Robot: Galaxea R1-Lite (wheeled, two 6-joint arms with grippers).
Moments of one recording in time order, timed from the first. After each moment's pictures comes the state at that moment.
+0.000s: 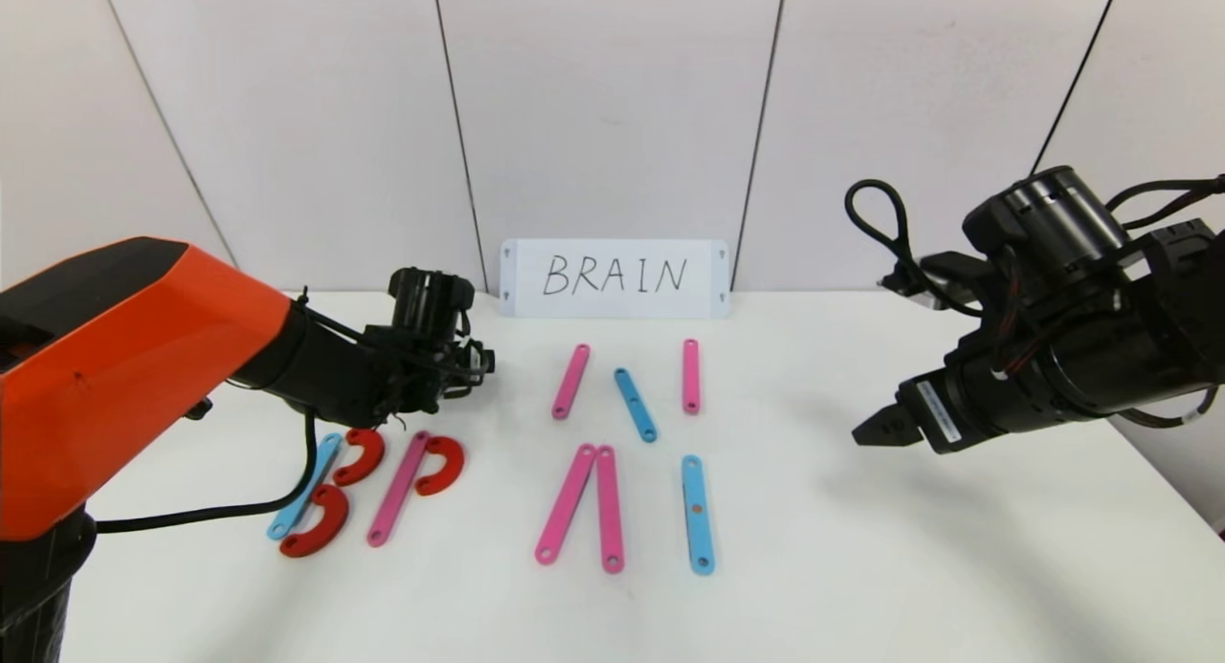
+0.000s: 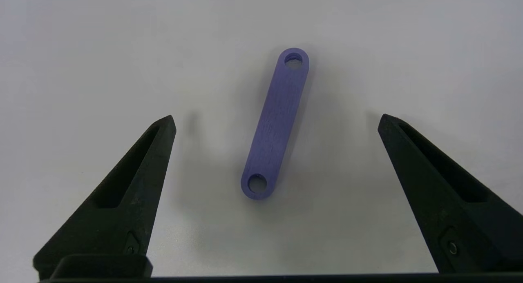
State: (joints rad) left arm -0.31 2.18 -1.23 -0.42 0.42 -0.19; right arm 0.35 1.67 -1.22 0.54 -0.09 0.00
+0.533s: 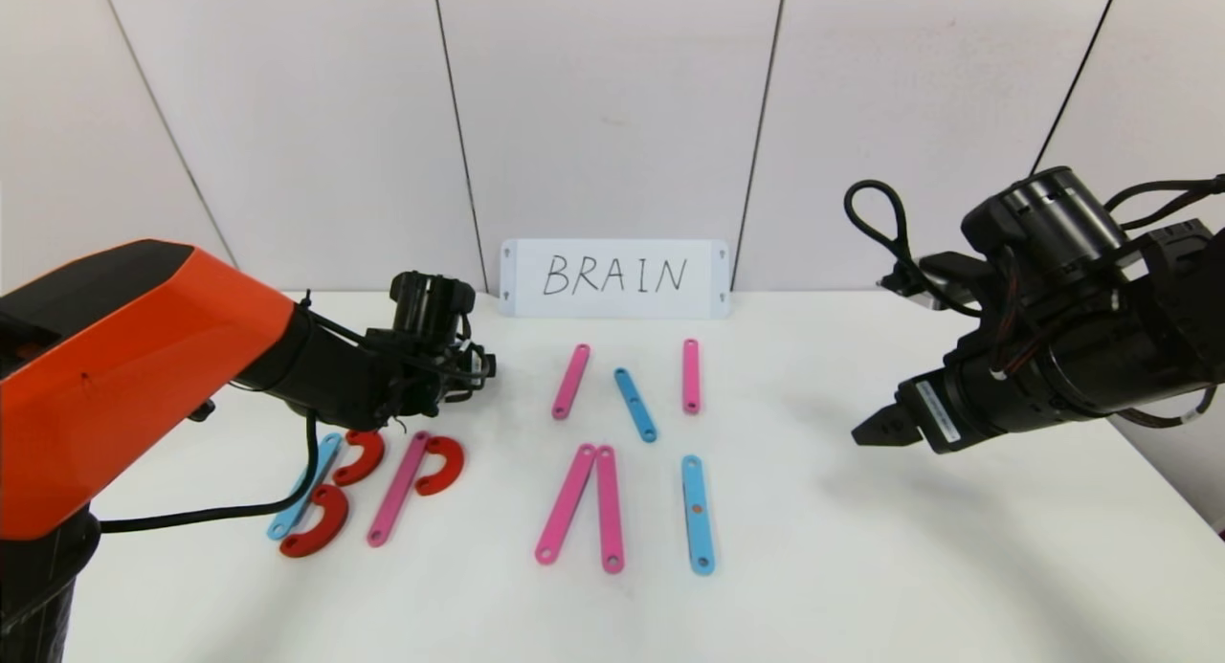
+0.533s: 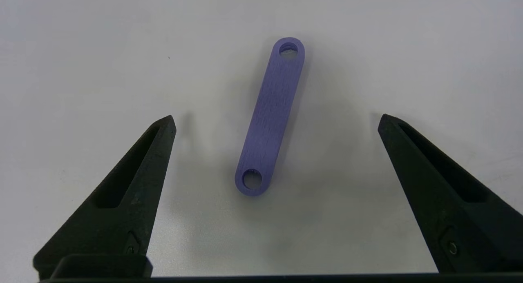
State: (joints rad) left arm -0.31 2.19 -1.22 -0.42 0.40 -0.19; right arm 0.35 1.67 -1.22 0.54 -0.09 0.00
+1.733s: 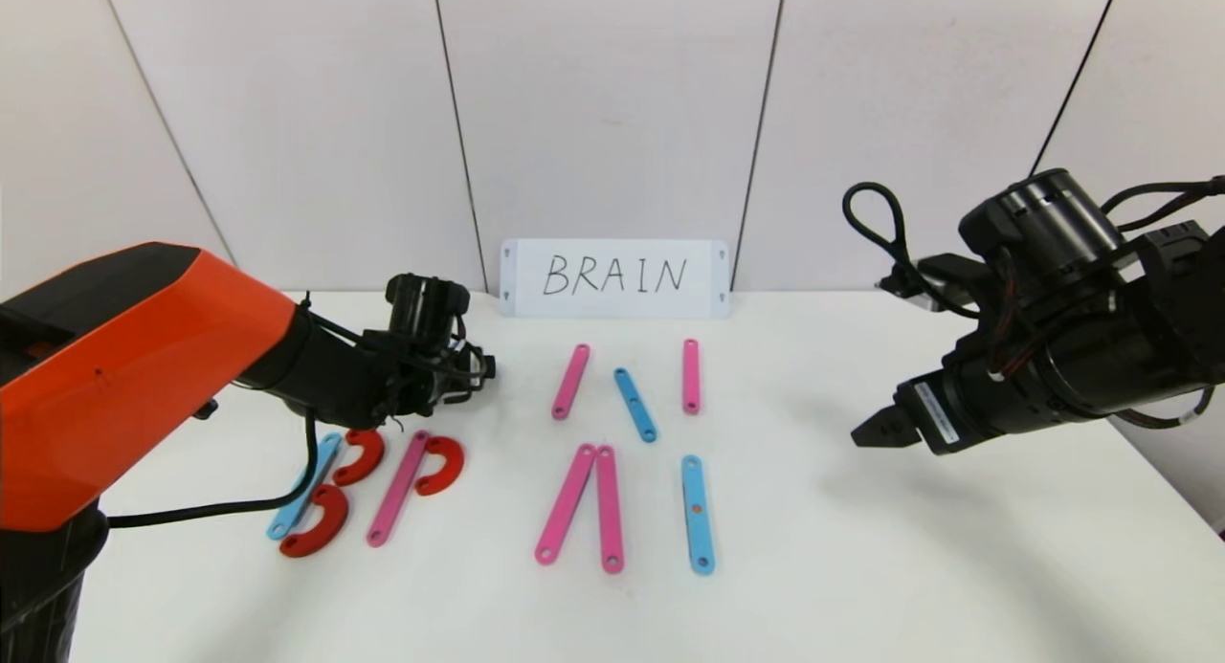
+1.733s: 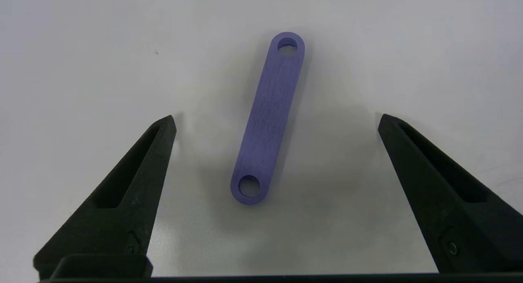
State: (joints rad) left arm -0.29 2.21 -1.23 -0.42 0.34 -0.21; right arm 0.35 1.68 -1.22 0.54 -0.09 0.00
